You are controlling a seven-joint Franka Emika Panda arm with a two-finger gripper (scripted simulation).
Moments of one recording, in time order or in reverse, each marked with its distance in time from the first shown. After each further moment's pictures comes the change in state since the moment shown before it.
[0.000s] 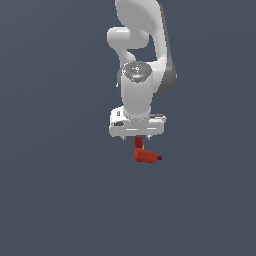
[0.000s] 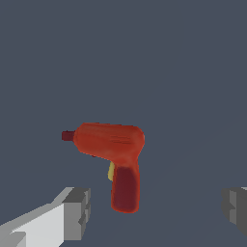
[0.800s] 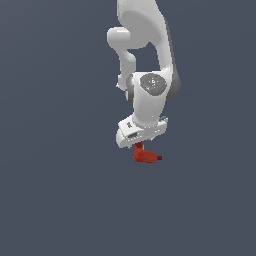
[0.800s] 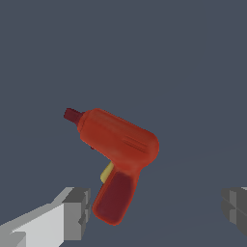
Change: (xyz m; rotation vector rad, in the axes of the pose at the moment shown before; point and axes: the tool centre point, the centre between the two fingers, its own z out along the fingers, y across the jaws) arm 0.006 -0.017 0.028 -0.076 -0.035 -0.364
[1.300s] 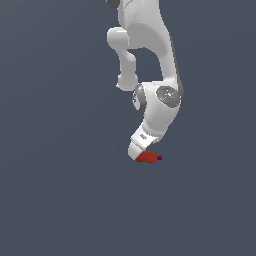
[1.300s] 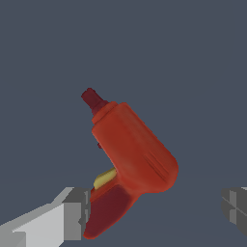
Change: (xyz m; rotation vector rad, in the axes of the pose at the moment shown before) arm 0.014 -0.018 0.030 -0.070 -0.052 -0.405
